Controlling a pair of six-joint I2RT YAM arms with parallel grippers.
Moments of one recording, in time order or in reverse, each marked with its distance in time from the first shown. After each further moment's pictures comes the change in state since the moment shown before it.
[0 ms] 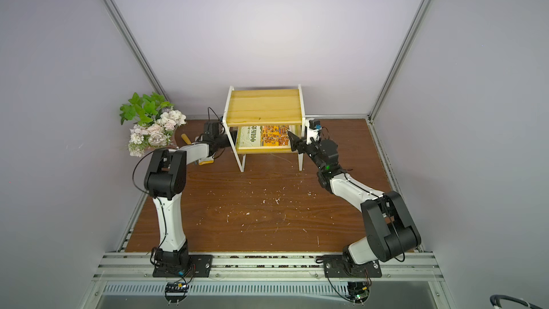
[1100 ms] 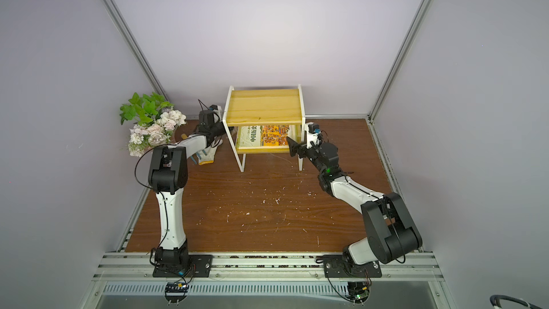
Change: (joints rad) left arm 0.034 0.016 0.227 0.004 -0.185 -0.193; right arm -0.002 -0.014 -0.055 -0.005 -0.007 -0.037
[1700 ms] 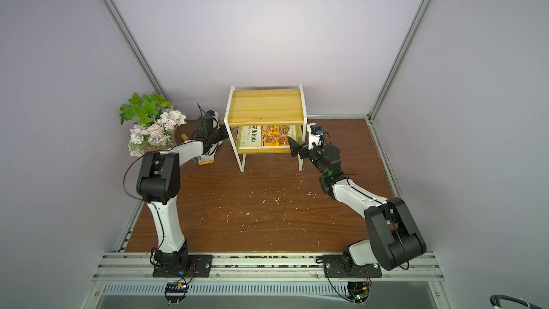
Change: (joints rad) left arm -0.023 -0.274 -0.279 -0.051 -0.173 0.111; right arm 0.000 -0.071 -0.037 0.027 0.014 -0.011
